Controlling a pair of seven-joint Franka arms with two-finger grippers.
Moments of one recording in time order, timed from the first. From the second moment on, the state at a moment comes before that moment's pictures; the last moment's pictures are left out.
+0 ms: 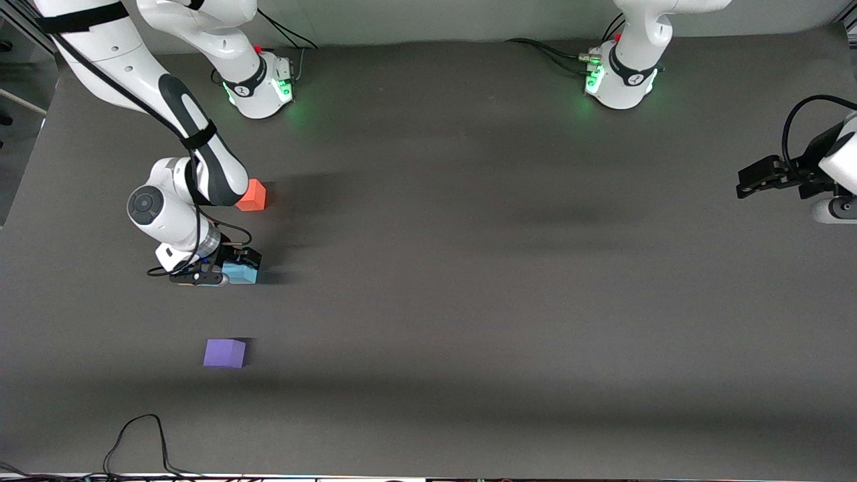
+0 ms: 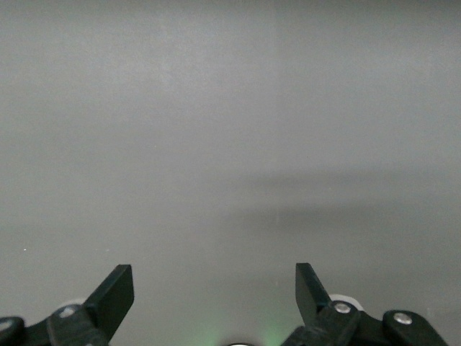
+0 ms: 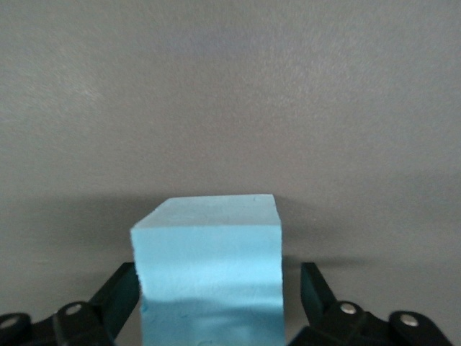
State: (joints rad) left arm -0.08 0.04 0.08 -1.57 0.00 1.52 0.03; right arm 0.07 0.35 -0.04 -2.32 0.08 2.71 0.04
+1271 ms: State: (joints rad) left arm -0.08 0.04 0.08 -1.57 0.00 1.53 0.03; right arm 0.07 -0.22 -0.07 -1.92 0.08 1.80 0.03
